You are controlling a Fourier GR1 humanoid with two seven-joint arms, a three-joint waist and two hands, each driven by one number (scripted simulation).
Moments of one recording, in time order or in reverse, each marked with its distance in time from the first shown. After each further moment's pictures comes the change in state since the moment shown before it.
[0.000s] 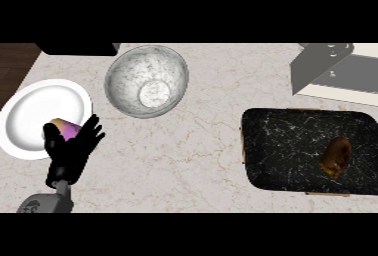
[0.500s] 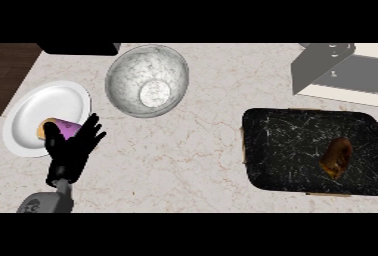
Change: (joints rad) left arm -0.008 -0.007 0.009 0.005 -0.006 -0.002 0.002; right arm -0.070 -0.026 -0.184 0.076 -0.174 0.035 0.075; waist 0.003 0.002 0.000
